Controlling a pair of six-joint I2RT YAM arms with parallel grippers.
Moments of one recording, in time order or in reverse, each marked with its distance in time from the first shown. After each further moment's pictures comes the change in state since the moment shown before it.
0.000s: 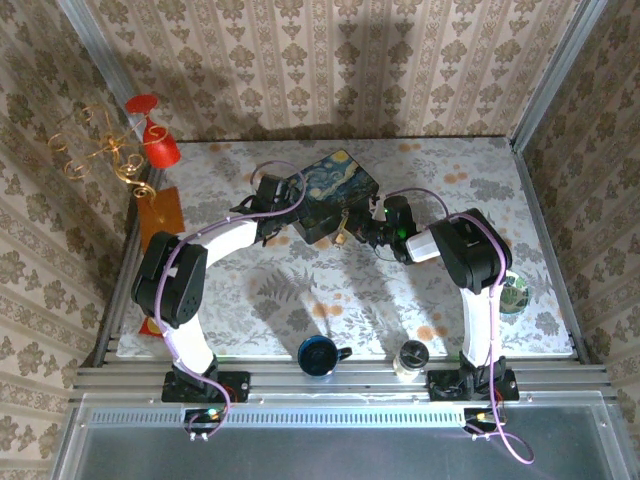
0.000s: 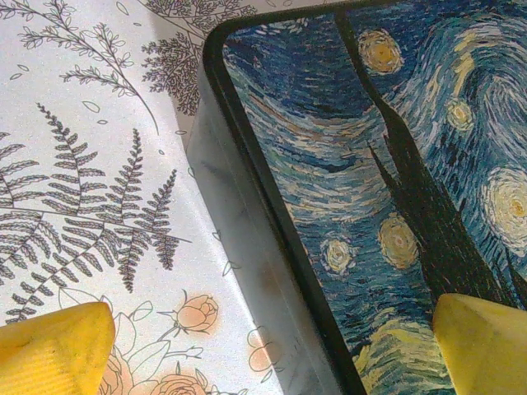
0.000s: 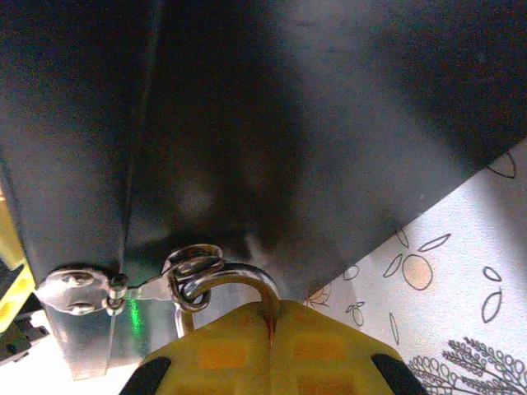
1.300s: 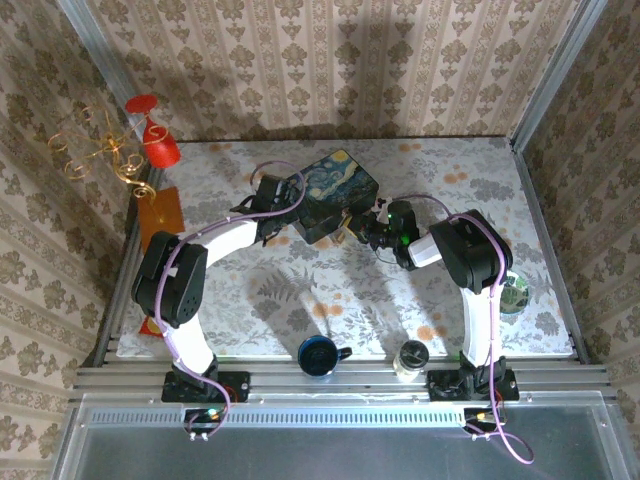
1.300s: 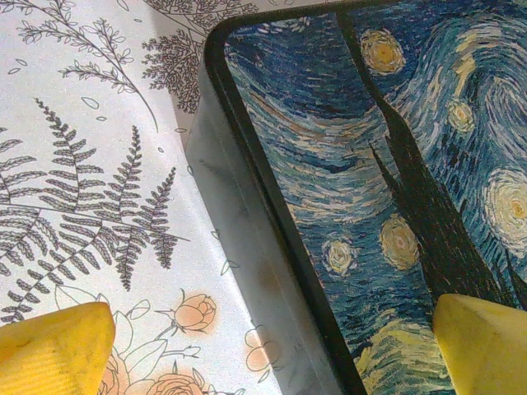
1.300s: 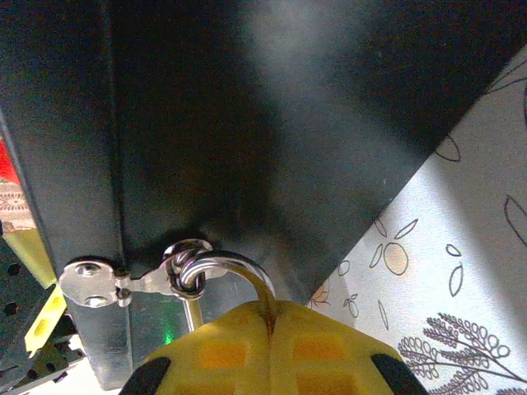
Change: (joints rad) left arm 0.002 0.002 0.000 0.001 0.001 -0.016; right arm -0.009 -0.001 -0.065 0.121 0.043 0.132
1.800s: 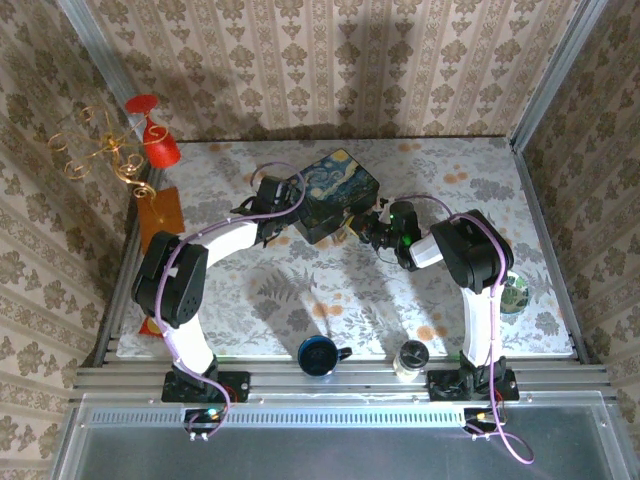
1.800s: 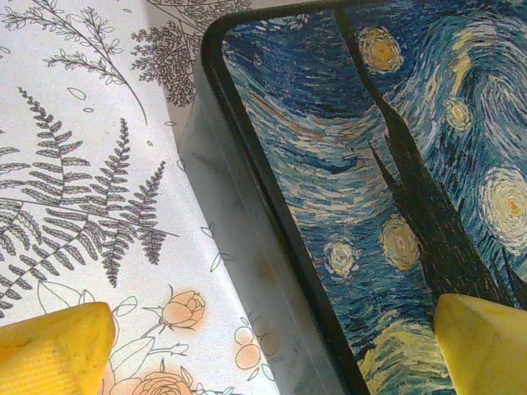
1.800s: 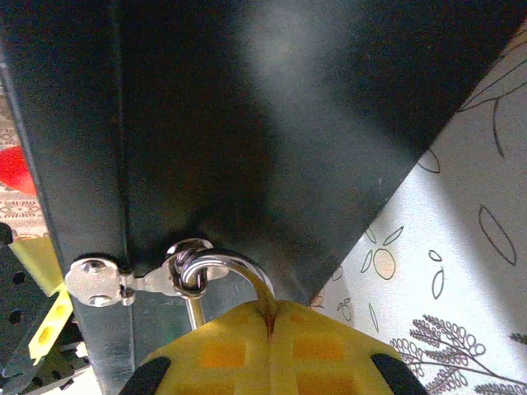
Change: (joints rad) left arm 0.000 0.000 -0.015 0.025 0.015 -0.021; right arm -0.009 -0.007 -0.017 0.019 0.016 0.006
